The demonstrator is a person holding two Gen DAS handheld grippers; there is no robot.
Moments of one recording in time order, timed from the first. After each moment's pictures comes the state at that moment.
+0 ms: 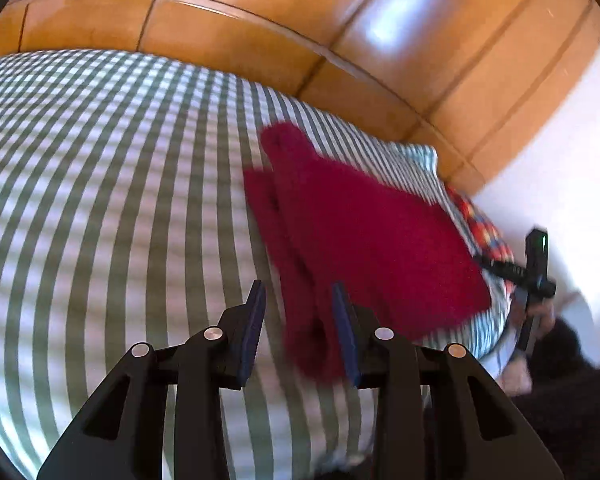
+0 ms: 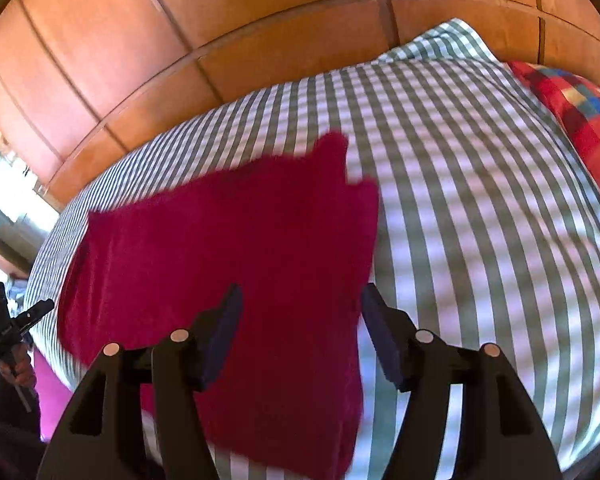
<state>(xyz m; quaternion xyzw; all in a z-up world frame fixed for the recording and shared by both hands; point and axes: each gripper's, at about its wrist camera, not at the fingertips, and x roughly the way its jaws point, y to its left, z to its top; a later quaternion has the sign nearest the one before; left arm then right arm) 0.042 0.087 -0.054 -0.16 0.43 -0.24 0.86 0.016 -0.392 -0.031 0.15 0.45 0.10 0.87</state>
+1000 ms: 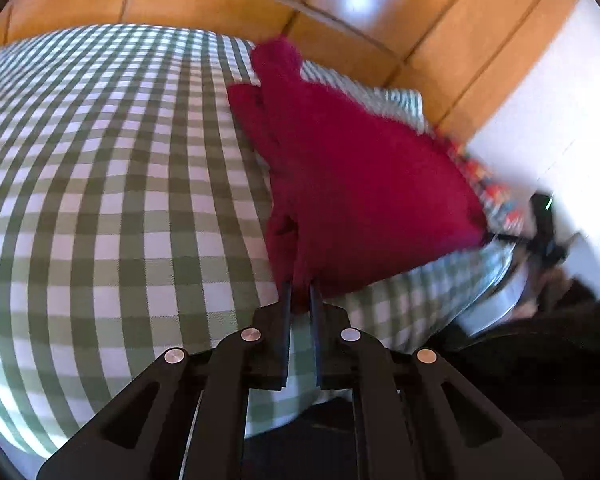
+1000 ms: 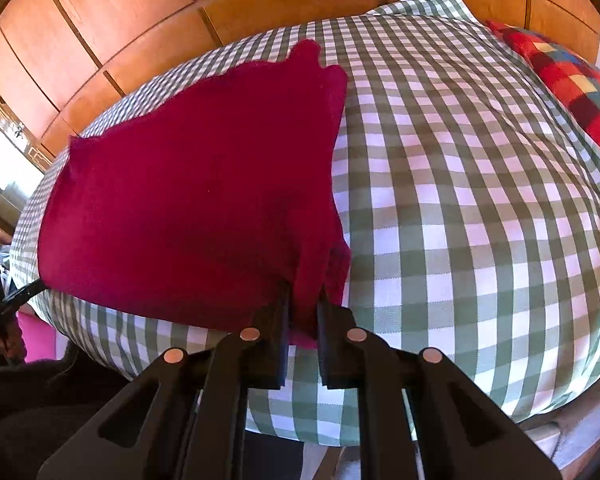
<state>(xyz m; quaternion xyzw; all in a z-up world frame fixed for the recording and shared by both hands) -0.008 0.081 -0.095 -0.14 0.45 -0.27 0.84 -0.055 -0.383 -0.065 0.11 0.50 0.09 0.86</state>
